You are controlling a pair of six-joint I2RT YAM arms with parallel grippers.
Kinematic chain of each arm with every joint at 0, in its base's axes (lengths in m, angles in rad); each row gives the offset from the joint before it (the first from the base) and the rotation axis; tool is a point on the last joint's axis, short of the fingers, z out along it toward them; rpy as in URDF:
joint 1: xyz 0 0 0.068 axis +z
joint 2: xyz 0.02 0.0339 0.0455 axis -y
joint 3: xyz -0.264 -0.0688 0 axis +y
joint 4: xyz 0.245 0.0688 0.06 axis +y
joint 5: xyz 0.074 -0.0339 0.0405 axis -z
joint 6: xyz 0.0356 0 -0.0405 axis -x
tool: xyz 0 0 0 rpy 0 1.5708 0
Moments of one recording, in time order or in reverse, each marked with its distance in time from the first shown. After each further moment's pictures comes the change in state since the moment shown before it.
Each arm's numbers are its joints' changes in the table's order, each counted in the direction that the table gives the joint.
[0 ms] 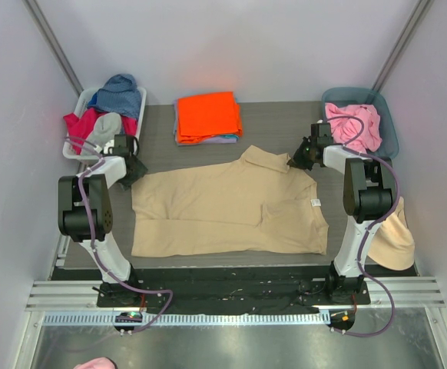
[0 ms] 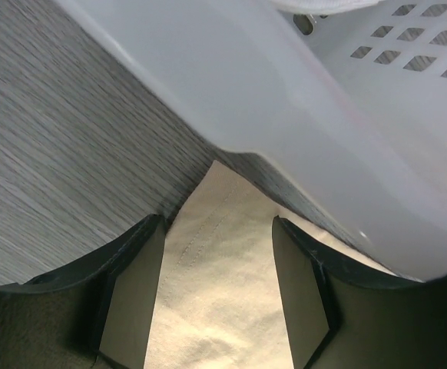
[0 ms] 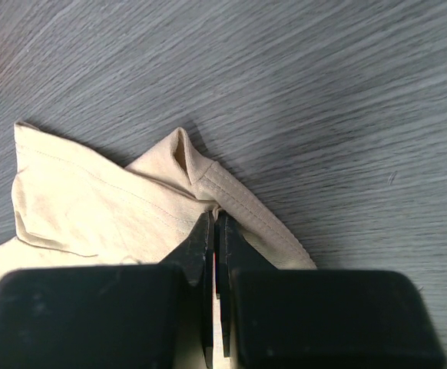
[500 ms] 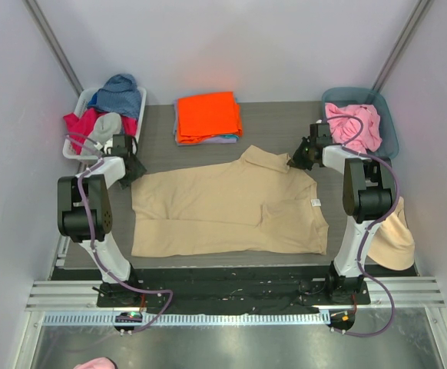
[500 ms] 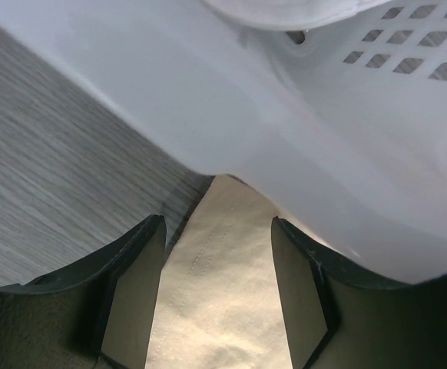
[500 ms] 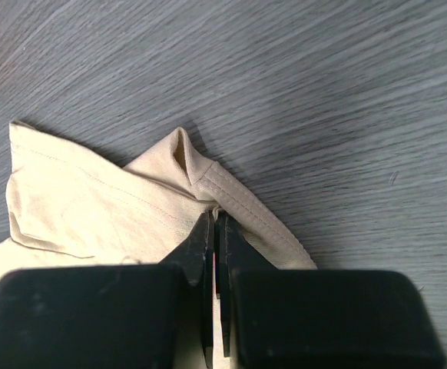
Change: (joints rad) left arm 0.009 0.005 0.006 -0.034 0.010 -0.091; right arm 0.008 0.000 0.000 0.000 0.016 0.009
